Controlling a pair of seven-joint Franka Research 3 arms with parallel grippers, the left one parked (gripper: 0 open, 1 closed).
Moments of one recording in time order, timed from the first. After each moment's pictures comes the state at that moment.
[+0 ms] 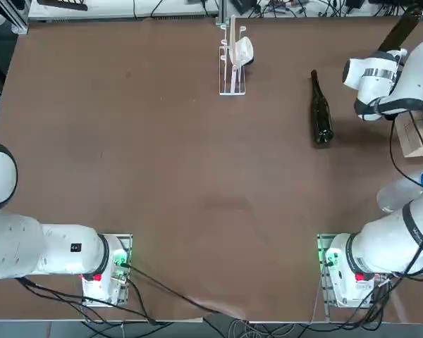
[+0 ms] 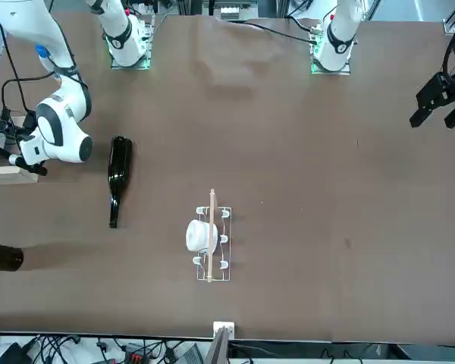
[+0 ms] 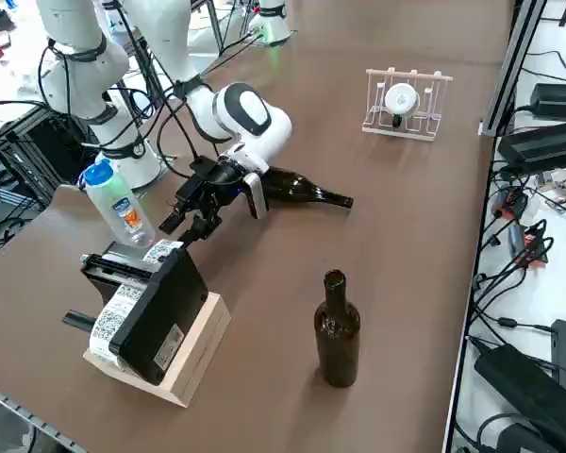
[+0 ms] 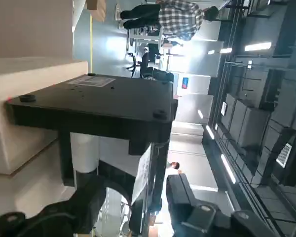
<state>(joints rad) -0.05 0.36 -0.03 -2.20 -1.45 1.59 0.91</state>
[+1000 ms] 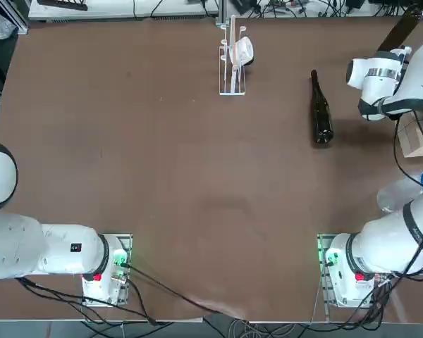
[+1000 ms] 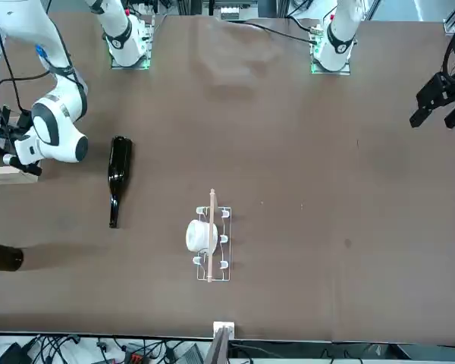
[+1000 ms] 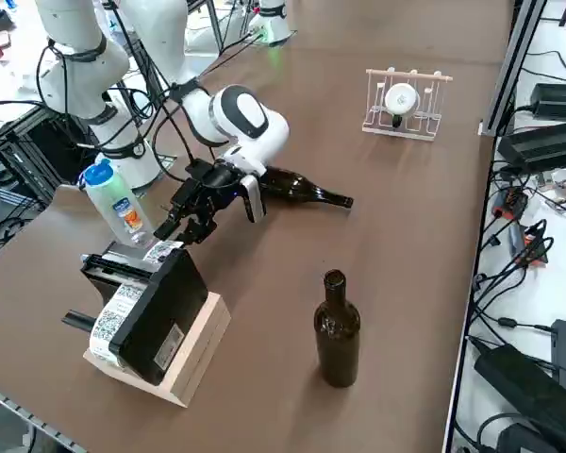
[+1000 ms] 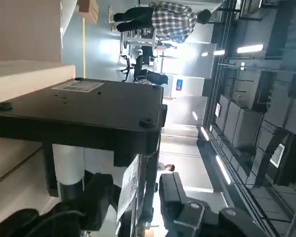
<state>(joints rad) -0.07 0.36 -0.03 -2.20 -1.49 1.59 0.92</state>
